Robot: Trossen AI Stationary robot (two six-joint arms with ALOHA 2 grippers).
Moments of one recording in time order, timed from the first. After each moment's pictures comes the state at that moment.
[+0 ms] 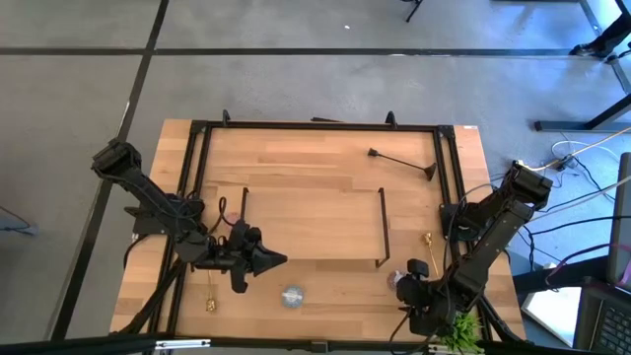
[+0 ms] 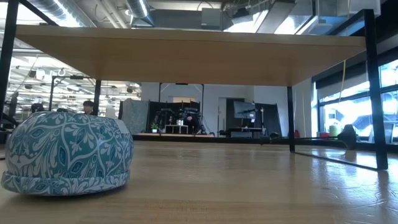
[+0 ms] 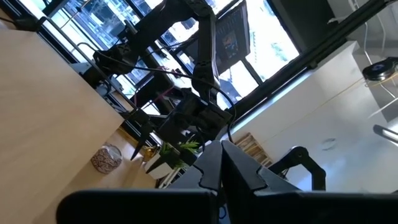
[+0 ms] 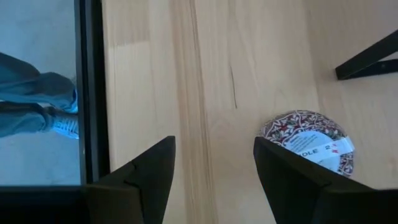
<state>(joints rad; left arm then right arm) -0.73 1.31 0.71 0.75 -0.74 -0.83 1.01 1.57 0.96 -0.61 0.31 1.08</state>
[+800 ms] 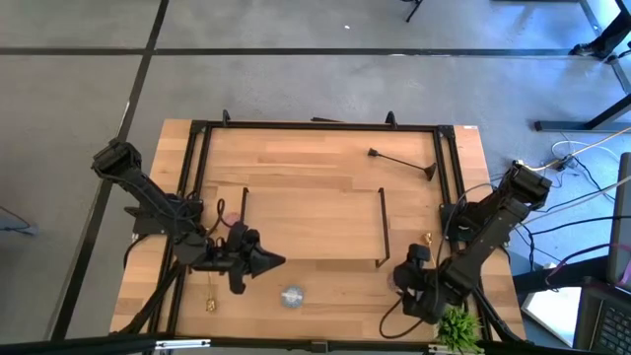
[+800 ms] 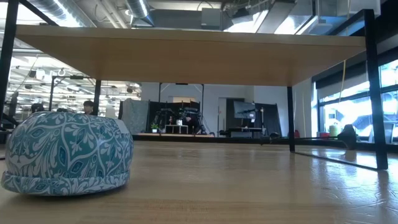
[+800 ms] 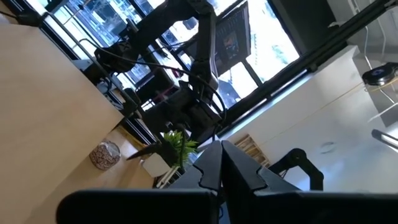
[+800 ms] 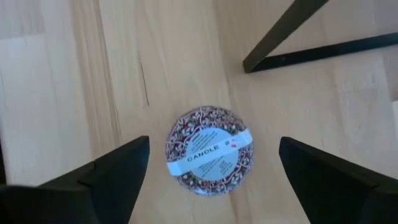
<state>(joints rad) -0.75 1.31 0.71 0.75 -0.77 -0.85 0.94 1.57 0.96 -0.80 0.36 1.08</state>
